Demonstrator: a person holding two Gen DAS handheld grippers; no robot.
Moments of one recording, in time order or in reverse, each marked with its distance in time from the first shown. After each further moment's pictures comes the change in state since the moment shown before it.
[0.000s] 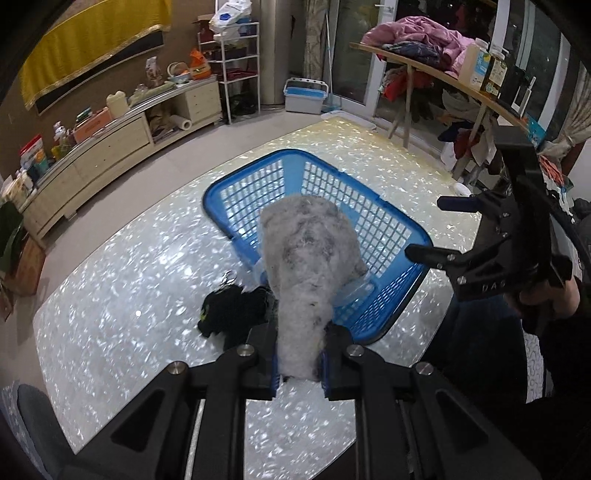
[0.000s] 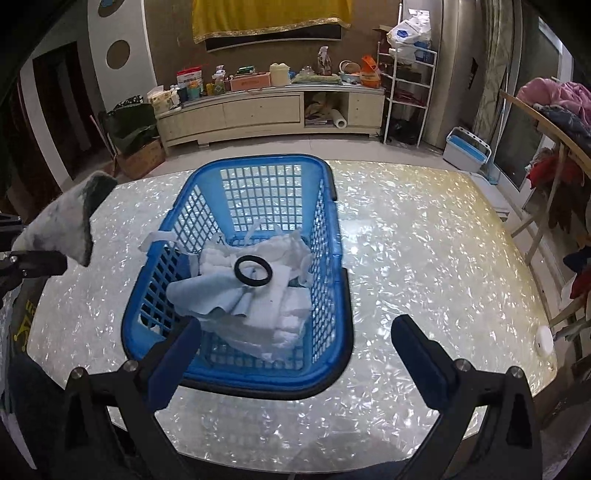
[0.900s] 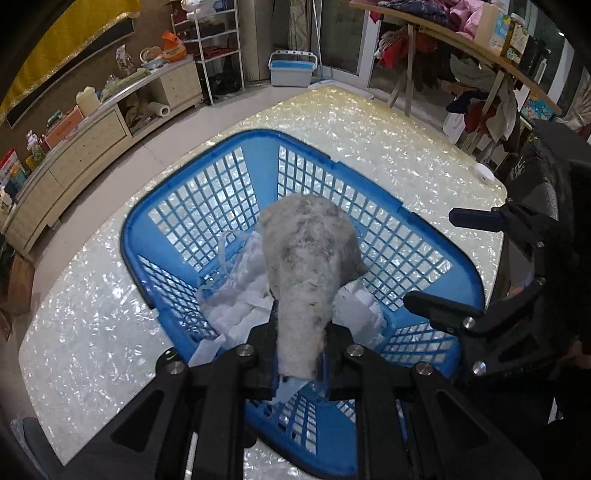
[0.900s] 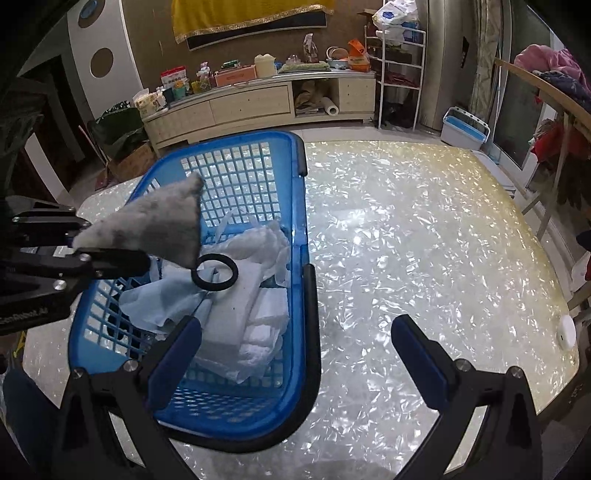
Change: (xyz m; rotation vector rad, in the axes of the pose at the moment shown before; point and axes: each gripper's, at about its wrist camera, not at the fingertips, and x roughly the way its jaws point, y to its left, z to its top) left arm 0.113 -0.022 0.050 0.052 0.112 0.000; right arm 0.040 -0.022 0.001 0.055 0.030 0.017
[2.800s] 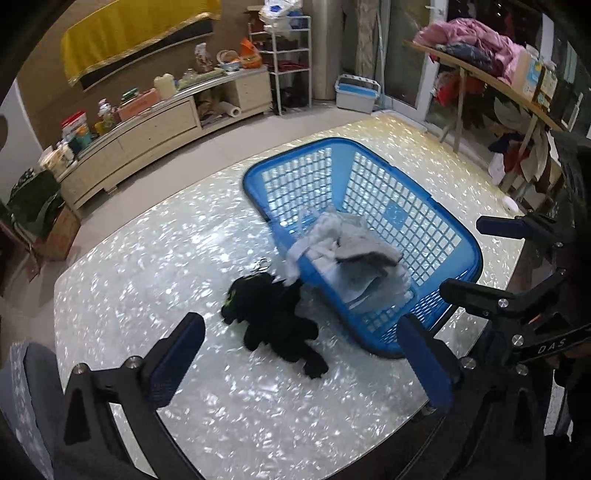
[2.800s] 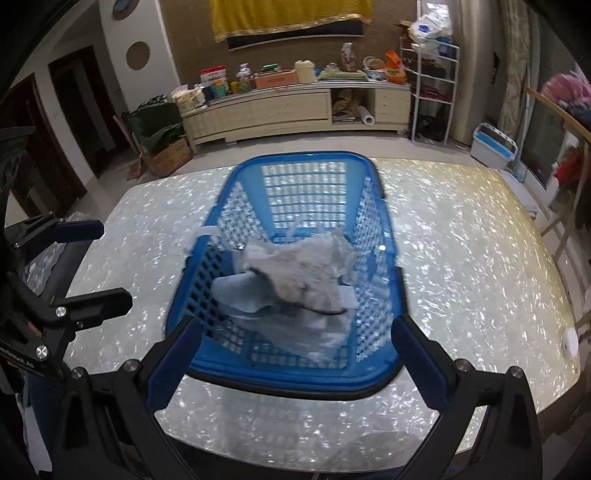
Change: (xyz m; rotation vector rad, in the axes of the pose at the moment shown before) left arm -0.097 0.030 -0.084 -0.202 -0.105 0.166; right arm -0.048 0.059 0.000 -0.083 -0.009 0.095
